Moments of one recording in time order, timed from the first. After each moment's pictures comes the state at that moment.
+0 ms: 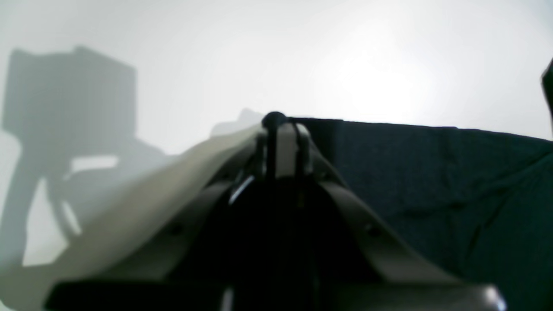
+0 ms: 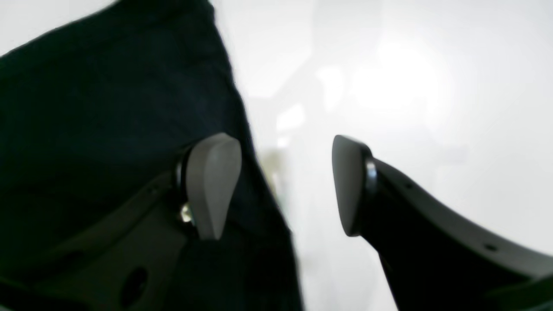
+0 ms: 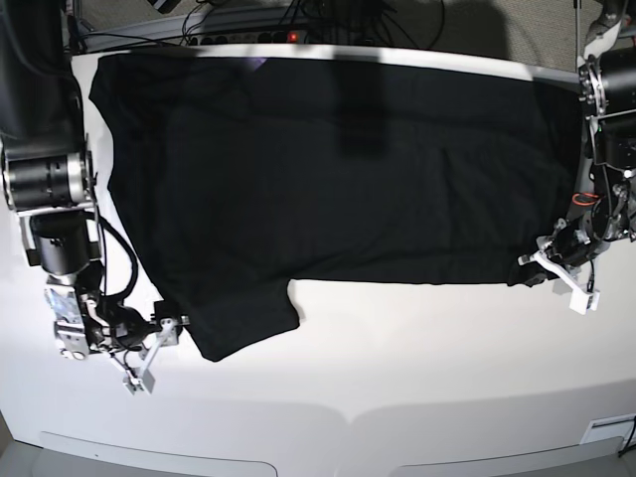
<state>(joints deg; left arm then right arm) -27.4 -22.1 -8.5 28.4 -25.6 -39.2 24.8 47.1 21.1 -16.3 25.4 18.5 27.2 -36.3</state>
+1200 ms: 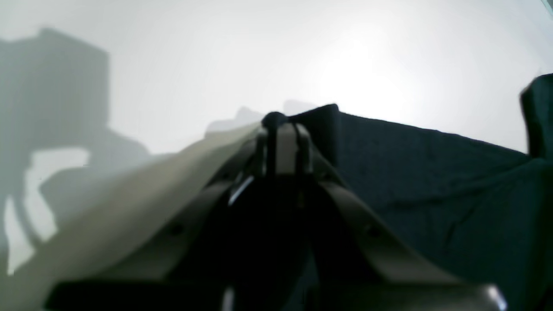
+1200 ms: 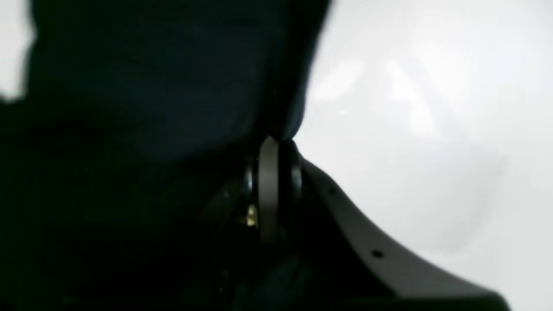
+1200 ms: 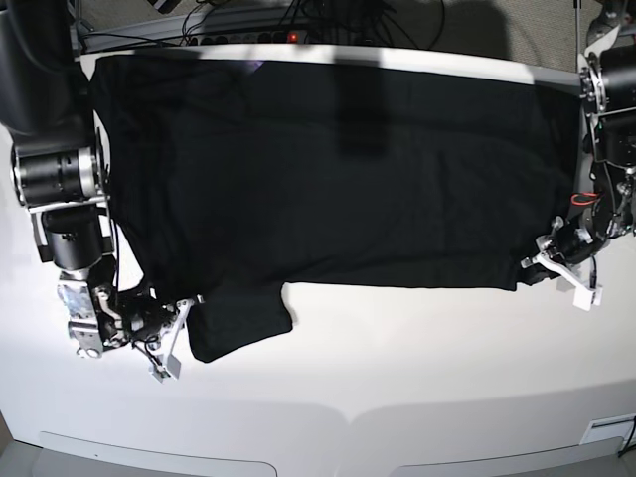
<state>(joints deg) -27.0 -22.6 -8.5 28.2 -34.4 -38.9 27.9 45.6 19.9 -16.3 28.9 20.4 33.4 -45.5</state>
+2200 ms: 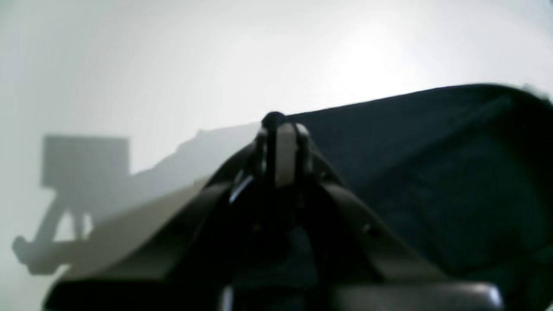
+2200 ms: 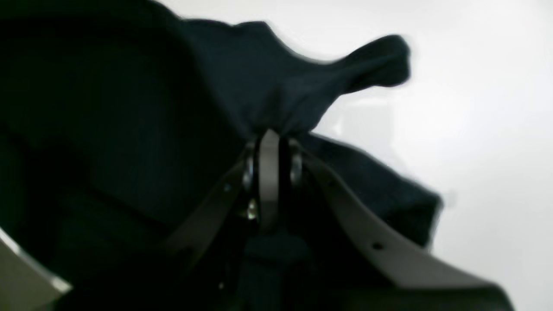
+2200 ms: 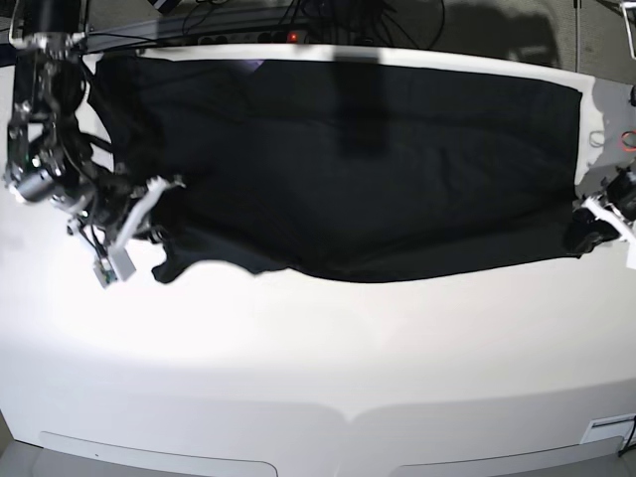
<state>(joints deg) 3.6 -31.9 -15.3 73.1 -50.7 -33.7 32.1 -7.9 26.5 11.2 109.3 37.2 24.7 -59.6</state>
